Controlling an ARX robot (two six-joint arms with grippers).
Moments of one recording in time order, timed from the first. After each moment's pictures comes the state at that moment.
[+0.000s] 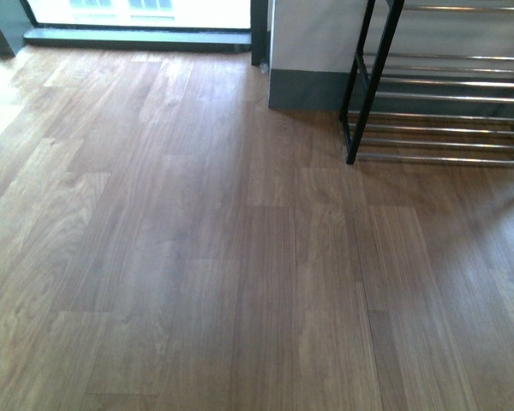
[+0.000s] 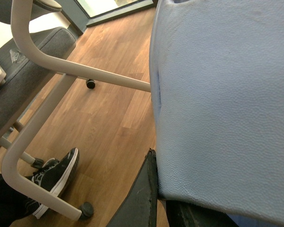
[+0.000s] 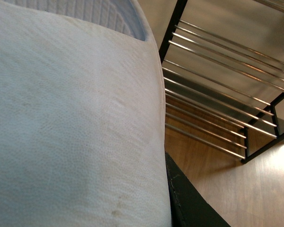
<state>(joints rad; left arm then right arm) -0.42 0.81 0.27 0.01 -0.86 0.07 -0.06 0.74 0.36 0.12 -0.20 -0.36</state>
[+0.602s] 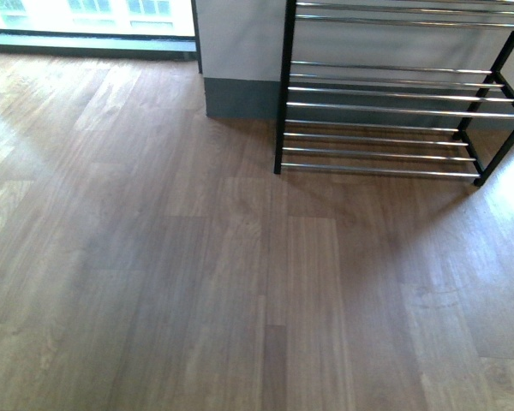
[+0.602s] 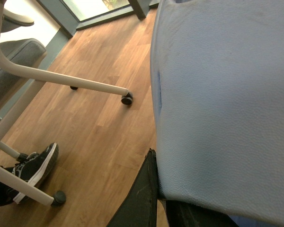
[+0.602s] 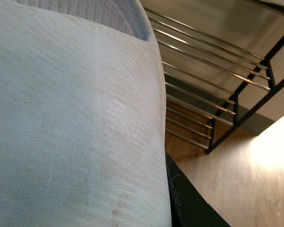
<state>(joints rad) -0.42 0.81 0.27 0.01 -0.86 0.07 -0.05 0.74 0.36 0.12 -0.20 -0.36</state>
